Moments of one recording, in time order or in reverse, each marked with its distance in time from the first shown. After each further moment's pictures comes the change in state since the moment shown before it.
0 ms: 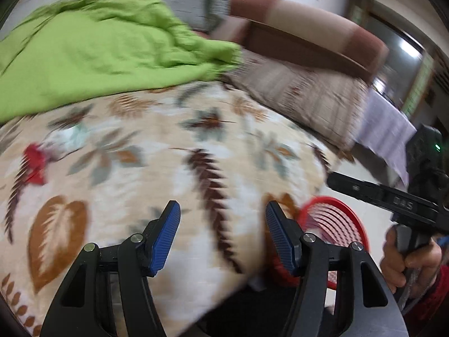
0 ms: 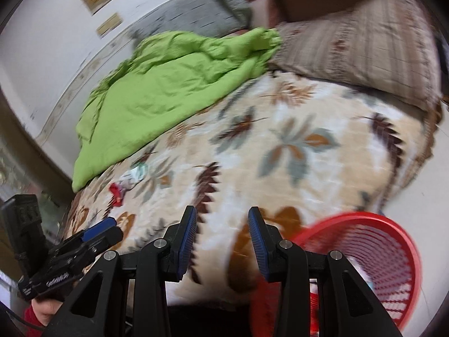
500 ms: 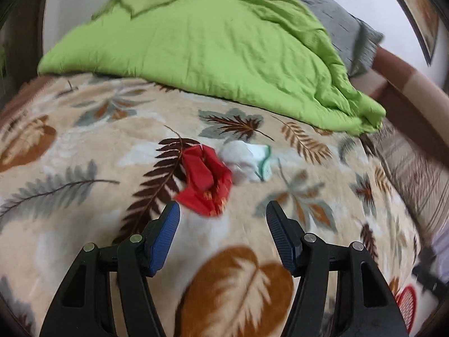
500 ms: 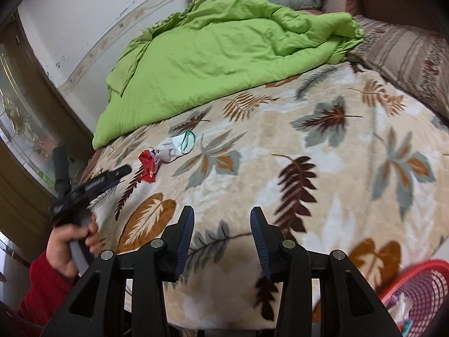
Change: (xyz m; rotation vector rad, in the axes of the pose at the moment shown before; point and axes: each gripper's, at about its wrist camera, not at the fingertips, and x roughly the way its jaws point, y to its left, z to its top) left arm 0.004 0.240 0.032 -0.388 -0.091 0.359; right arm 0.102 0.100 0.008 -0.192 0.144 0.114
